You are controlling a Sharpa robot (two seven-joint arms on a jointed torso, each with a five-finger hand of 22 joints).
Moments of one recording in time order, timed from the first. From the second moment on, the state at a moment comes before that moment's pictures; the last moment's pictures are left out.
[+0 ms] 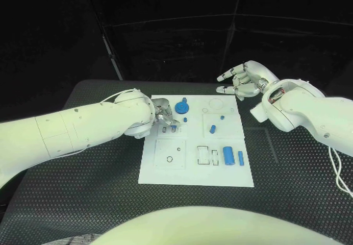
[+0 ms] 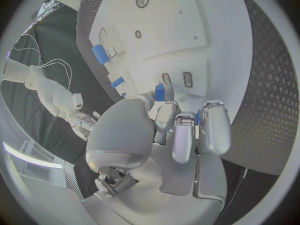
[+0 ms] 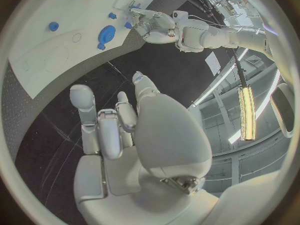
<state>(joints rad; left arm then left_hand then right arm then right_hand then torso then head) 1.19 -0.65 -0.04 1.42 -1.14 -0.01 -0.54 1.29 -0.05 0.39 0.25 0.05 0.95 0.05 0.54 0.66 1.36 -0.03 1.26 1.17 1.47 -0.08 1.57 1.31 0.08 1.40 0.03 1.41 1.31 1.13 -0.83 0.14 1.49 -1.00 -0.35 0.00 1.46 -0.09 0.00 0.18 0.31 0.90 0.16 0.17 0.07 1.32 0.08 1.26 1.22 1.46 0.00 1.45 1.31 0.13 1.16 0.11 1.18 0.79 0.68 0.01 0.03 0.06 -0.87</state>
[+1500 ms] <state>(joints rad) 1.18 -0.64 -0.04 1.40 -1.19 0.07 -0.54 1.27 -0.06 0.43 0.26 0.05 0.95 0.04 0.56 0.69 1.36 -0.03 1.24 1.16 1.47 -0.08 1.57 1.31 0.08 1.40 0.03 1.41 1.31 1.13 -0.82 0.14 1.48 -1.03 -0.34 0.00 1.46 -0.09 0.00 0.18 0.32 0.90 0.16 0.17 0.07 1.30 0.07 1.23 1.19 1.46 0.00 1.43 1.31 0.13 1.14 0.10 1.15 0.75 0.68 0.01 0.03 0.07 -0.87</state>
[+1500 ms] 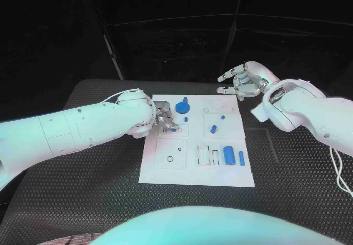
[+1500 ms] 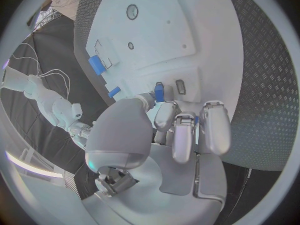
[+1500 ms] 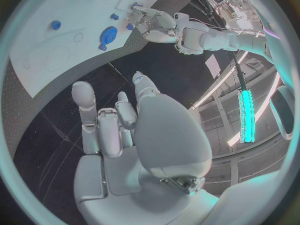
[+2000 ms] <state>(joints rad) 1.18 -0.64 -0.04 1.41 -1.19 0.09 -0.54 1.26 -0.07 0.44 0.25 0.05 0.95 0.04 0.57 0.69 1.35 -0.03 1.24 1.16 1.47 -0.08 1.57 1.31 0.08 1.40 0.03 1.41 1.31 1.13 -0.82 0.14 1.48 -1.03 -0.34 0.00 1.46 -0.09 0.00 0.18 0.32 0.90 0.16 0.17 0.07 1.30 0.07 1.23 1.19 1.46 0.00 1.43 1.31 0.13 1.14 0.10 1.15 0.75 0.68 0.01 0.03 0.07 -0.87</state>
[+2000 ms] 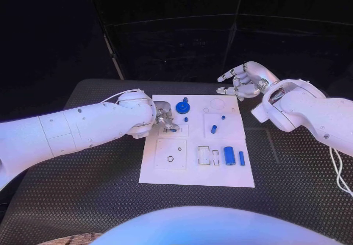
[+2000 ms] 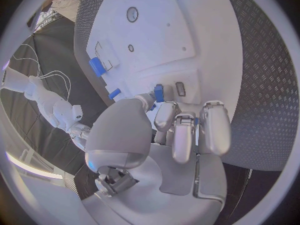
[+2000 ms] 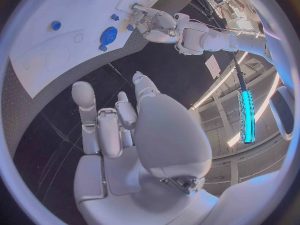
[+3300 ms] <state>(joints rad) 1.19 -0.61 -0.04 1.36 -1.19 0.15 -0.54 1.14 -0.07 0.55 0.19 0.05 0.96 0.03 0.61 0.73 1.37 -0.04 1.25 1.17 1.47 -0.09 1.57 1.31 0.08 1.41 0.02 1.41 1.31 1.13 -0.81 0.14 1.47 -1.04 -0.33 0.00 1.46 -0.09 0.00 0.18 0.32 0.90 0.16 0.18 0.07 1.30 0.07 1.23 1.19 1.46 0.00 1.43 1.31 0.13 1.14 0.10 1.14 0.74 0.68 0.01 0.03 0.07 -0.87</state>
